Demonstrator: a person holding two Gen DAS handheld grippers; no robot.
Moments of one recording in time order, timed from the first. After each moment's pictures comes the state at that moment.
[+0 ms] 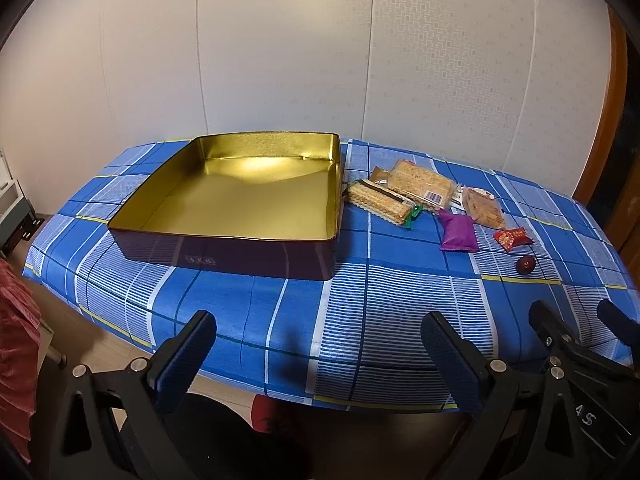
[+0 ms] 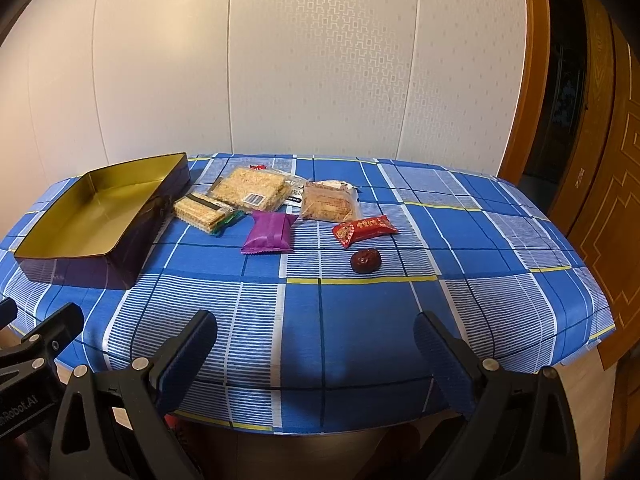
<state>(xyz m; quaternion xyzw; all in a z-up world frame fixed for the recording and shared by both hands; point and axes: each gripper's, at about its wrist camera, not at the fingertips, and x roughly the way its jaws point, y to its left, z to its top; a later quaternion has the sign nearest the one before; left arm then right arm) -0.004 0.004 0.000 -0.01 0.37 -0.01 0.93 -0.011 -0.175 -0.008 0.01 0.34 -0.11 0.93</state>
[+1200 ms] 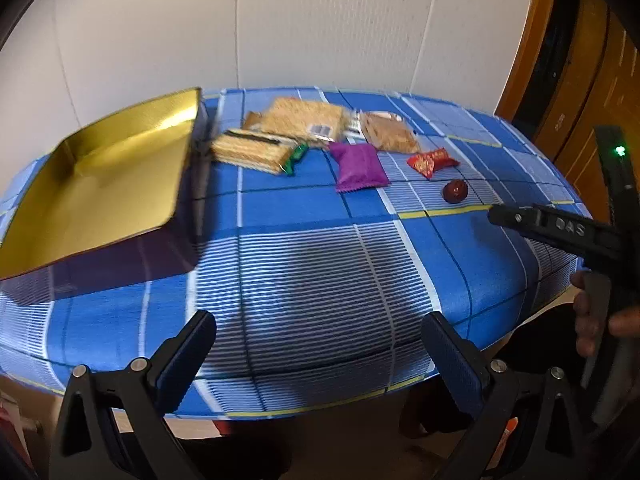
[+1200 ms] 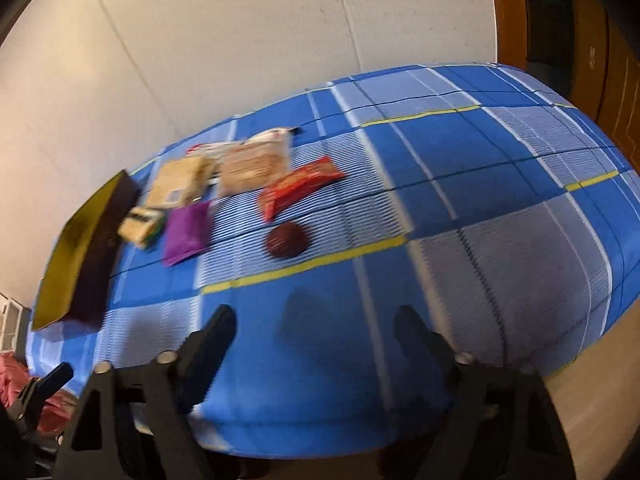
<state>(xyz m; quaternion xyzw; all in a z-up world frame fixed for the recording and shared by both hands) 0.042 -0.058 -0.039 0.05 0.45 -0.20 0.87 0.040 -0.308 -0.052 0.19 0.43 -0.08 0.88</state>
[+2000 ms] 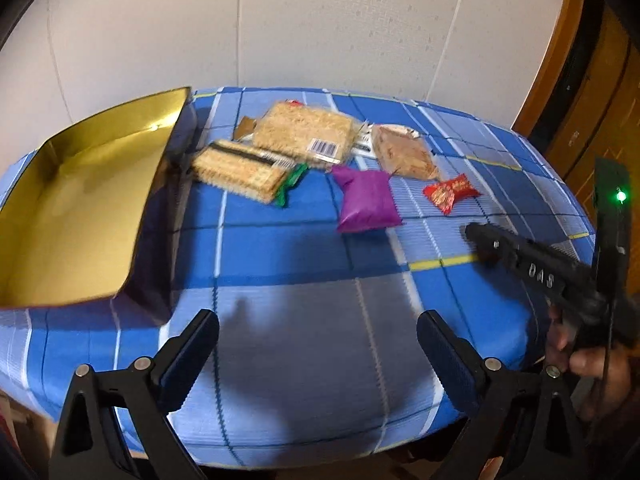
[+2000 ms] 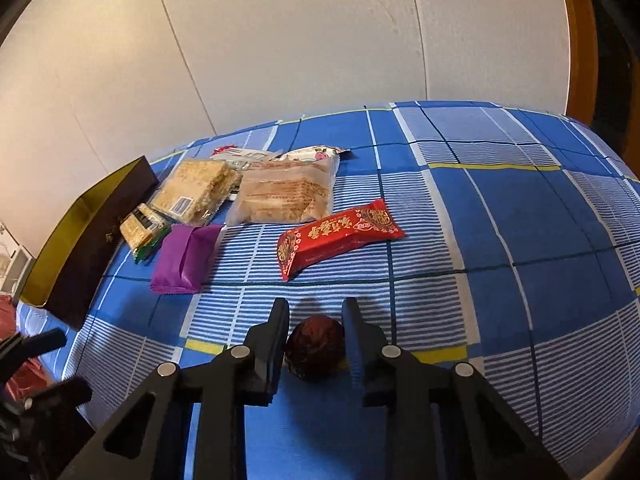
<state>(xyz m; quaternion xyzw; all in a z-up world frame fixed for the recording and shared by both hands) 0.093 -0.084 -0.041 0.03 0.46 -0.18 0.87 0.099 -0.309 -0.074 0.12 0.39 0.01 0.91</state>
